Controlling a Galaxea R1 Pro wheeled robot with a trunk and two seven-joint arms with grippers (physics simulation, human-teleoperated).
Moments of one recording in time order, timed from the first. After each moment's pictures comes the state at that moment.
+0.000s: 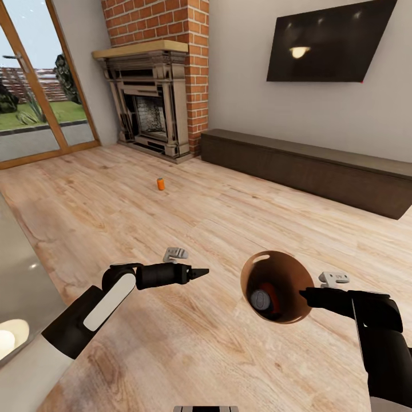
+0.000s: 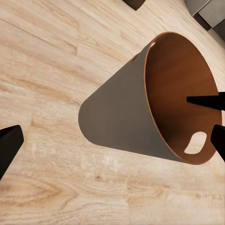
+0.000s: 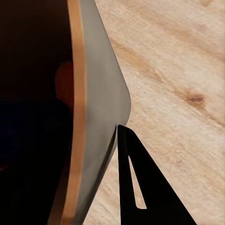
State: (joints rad) left arm -0.72 0.25 -0.57 -1.35 0.94 0.72 -0.25; right arm -0.44 -0.08 -0.36 -1.58 0.44 1.04 0.71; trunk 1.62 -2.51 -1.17
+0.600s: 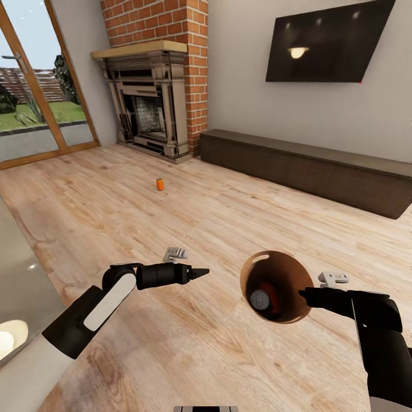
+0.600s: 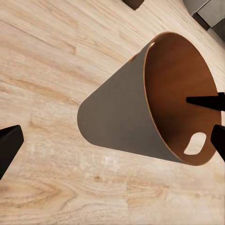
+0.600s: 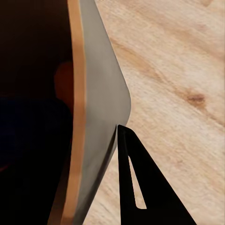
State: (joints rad) left arm -0.72 0.25 -0.57 -1.35 0.94 0.72 -0.25; right arm -0.44 -0.07 -0.36 -1.58 0.44 1.04 0.71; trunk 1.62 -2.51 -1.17
